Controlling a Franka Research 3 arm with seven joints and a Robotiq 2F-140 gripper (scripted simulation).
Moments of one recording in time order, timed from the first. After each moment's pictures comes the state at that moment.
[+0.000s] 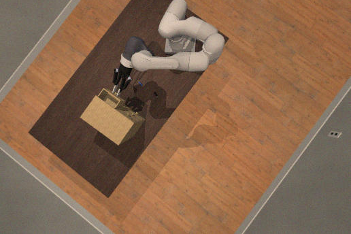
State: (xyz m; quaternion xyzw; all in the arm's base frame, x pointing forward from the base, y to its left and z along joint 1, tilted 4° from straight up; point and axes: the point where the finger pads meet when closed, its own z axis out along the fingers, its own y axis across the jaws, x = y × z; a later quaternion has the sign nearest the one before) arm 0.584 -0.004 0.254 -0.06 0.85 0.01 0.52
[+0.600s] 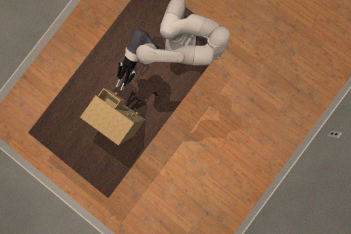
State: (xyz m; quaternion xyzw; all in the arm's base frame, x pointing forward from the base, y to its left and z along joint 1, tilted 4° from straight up) arm 0.536 -0.011 0.253 -0.06 0.85 0.01 0.52
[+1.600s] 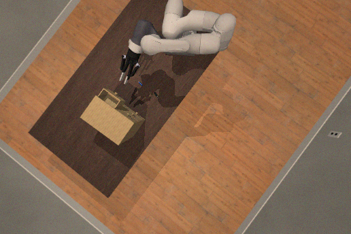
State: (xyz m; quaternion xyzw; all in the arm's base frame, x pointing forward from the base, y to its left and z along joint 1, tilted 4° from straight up) arm 0.484 -0.013 0.272 -0.06 0.86 0.01 0.51
